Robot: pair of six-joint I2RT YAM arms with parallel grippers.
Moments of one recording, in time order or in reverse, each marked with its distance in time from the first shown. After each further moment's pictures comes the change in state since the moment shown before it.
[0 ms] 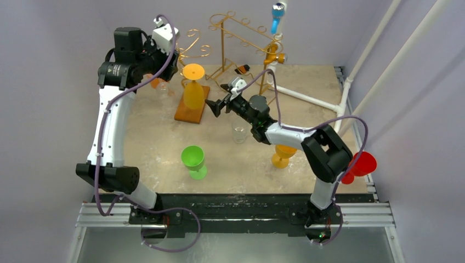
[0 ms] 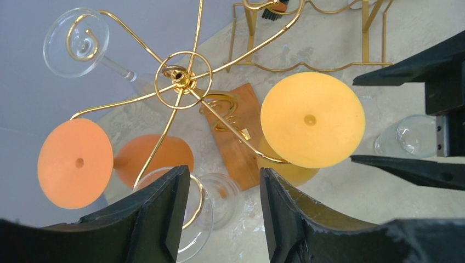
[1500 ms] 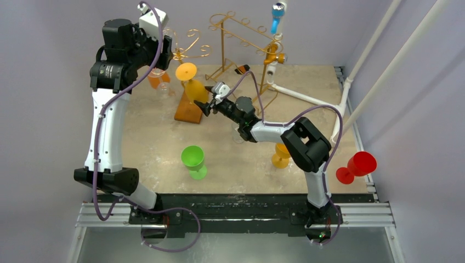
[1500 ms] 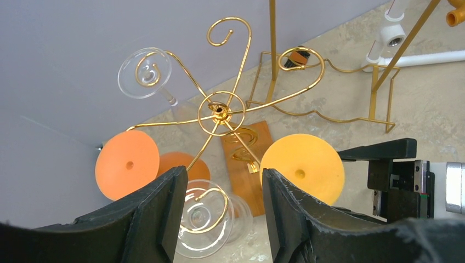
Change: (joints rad) left arm 0.000 -0.025 0.088 0.061 -0.079 -0.130; right arm 0.047 0.172 0.172 0.053 -0.045 -0.130
